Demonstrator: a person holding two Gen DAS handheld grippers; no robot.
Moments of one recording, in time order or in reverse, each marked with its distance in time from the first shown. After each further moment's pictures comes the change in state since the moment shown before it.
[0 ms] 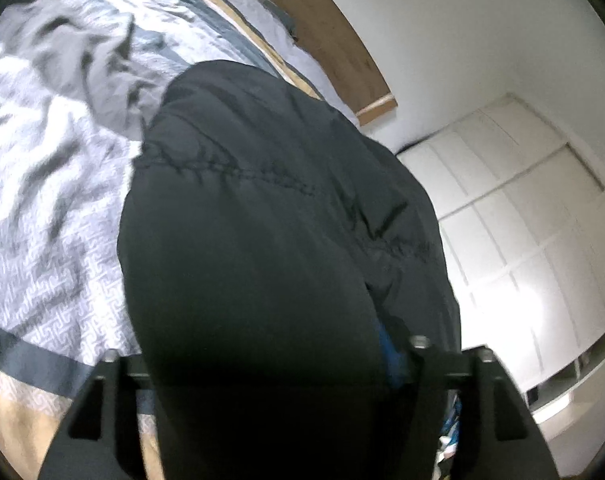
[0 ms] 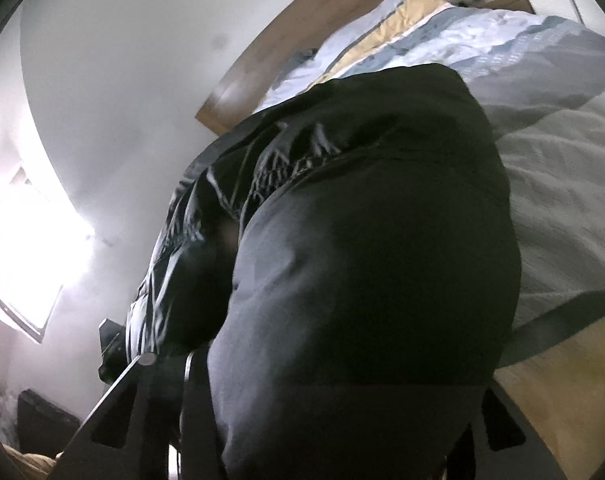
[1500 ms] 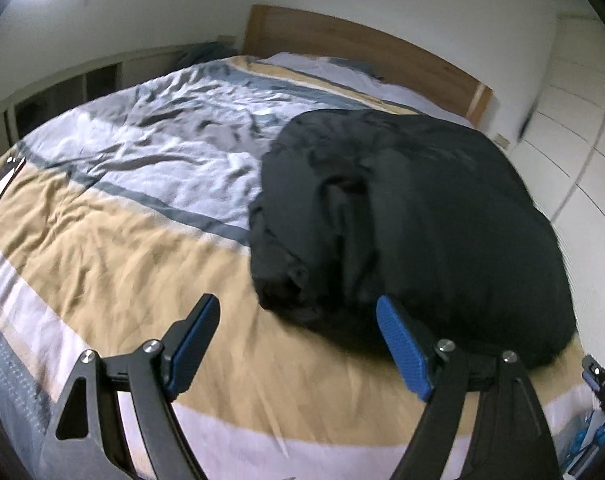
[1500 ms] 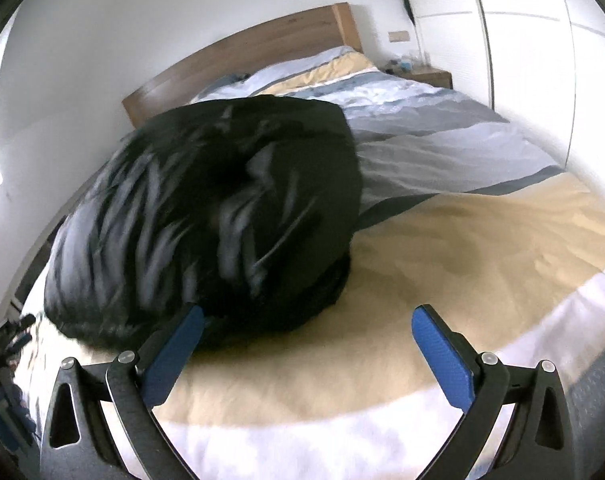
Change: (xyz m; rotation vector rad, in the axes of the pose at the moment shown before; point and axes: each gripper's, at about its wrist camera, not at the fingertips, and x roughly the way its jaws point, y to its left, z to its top) left arm -0.096 -0.113 -0.177 0.307 -0.235 0.716; right arm -0.120 0.060 -0.149 -0.206 -0.135 -0.503
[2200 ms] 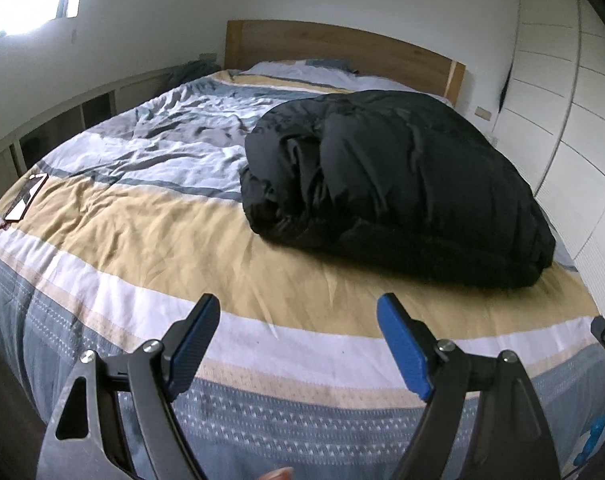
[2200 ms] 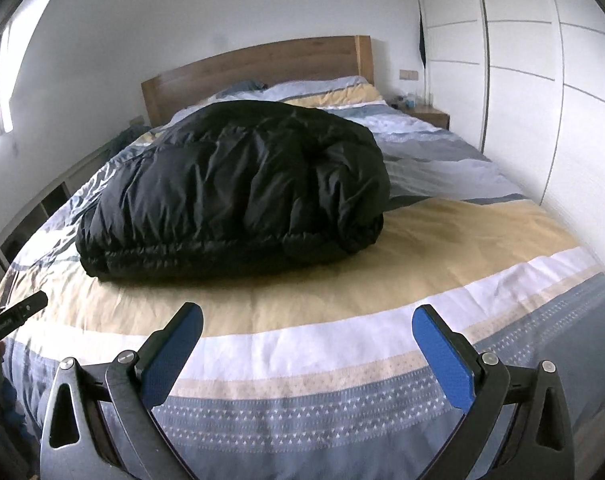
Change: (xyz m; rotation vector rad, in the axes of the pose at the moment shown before) left arm -0.088 -0.032 -0.083 0.124 -0.027 0.034; right arm -0.096 0.082 -0.080 -0.135 -0.094 -0.101
